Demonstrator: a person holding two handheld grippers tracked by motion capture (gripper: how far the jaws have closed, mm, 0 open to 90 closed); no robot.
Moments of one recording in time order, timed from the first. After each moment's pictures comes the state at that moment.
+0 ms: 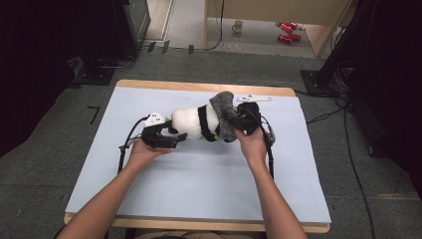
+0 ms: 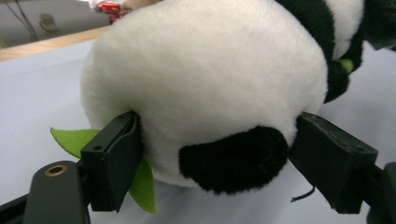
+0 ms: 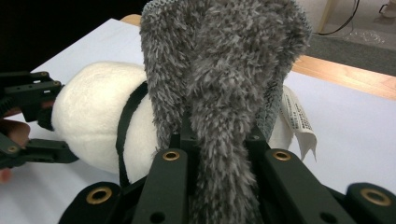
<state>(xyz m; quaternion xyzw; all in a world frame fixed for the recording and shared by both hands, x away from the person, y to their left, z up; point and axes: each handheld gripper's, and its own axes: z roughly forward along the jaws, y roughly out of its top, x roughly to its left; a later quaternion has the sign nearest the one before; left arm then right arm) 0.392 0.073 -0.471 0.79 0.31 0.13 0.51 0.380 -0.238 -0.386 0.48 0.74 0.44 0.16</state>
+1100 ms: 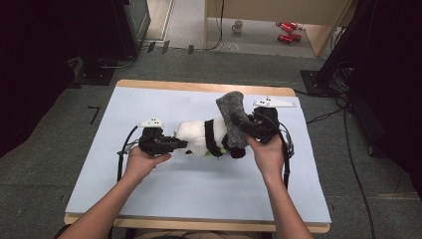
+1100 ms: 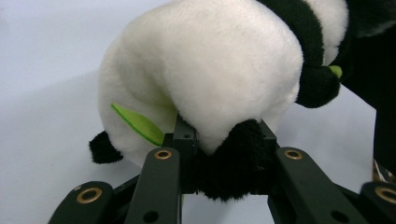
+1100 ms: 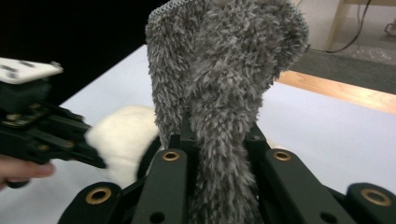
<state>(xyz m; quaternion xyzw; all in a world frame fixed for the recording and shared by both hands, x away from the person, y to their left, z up) 0.350 0.070 -0.431 0.79 0.35 -0.02 0.50 0.317 -0.257 -0.330 0.47 0.72 0.49 0.16</state>
